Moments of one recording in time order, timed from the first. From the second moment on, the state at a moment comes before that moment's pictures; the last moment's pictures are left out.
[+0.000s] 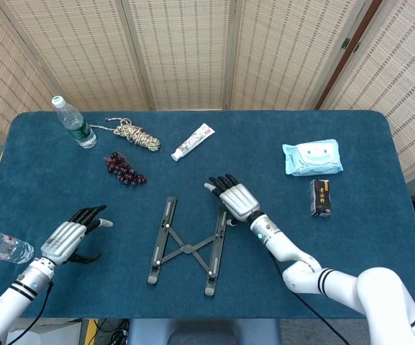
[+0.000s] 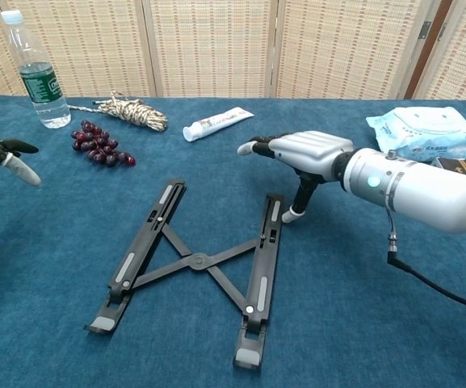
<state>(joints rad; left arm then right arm) -0.48 -1.19 0.04 -1.50 1.55 1.06 -0.31 0.89 -1.80 0.17 -0.97 -1.33 0.78 -0.10</state>
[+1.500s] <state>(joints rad) -0.63 -1.50 -0.01 -1.12 1.54 0.94 -0.33 0.92 -1.65 0.07 -1.27 -1.52 0.85 -0.04</state>
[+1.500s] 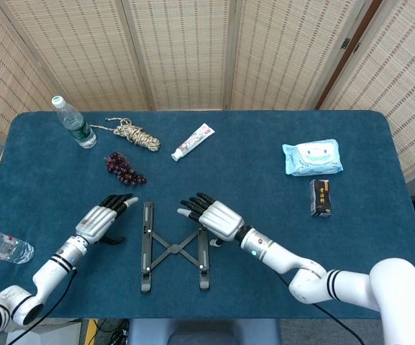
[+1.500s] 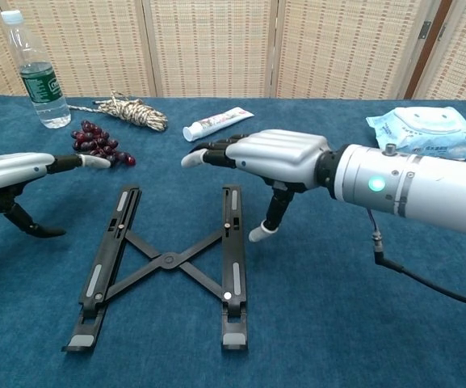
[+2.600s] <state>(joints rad) -0.68 -1.62 -0.03 -0.99 1.48 0.87 -0.44 0.85 -1.83 0.00 -1.08 -1.65 1.02 -0.14</state>
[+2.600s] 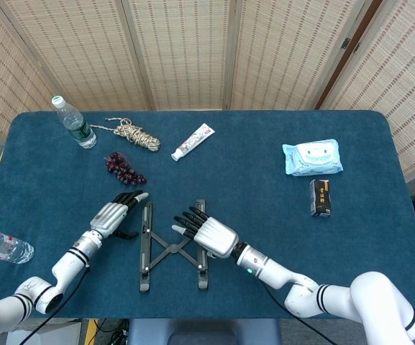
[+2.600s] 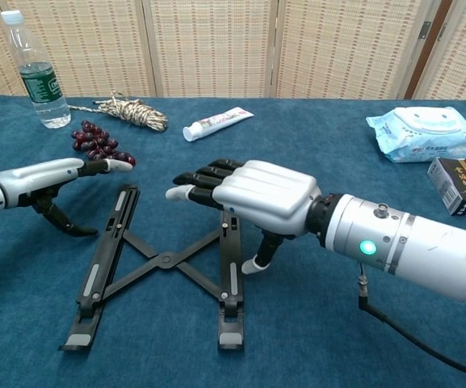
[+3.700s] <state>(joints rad) -0.70 -1.64 -0.03 -1.01 1.47 0.84 -0.47 0.85 -2.02 0.01 -0.80 -1.71 1.14 -0.04</state>
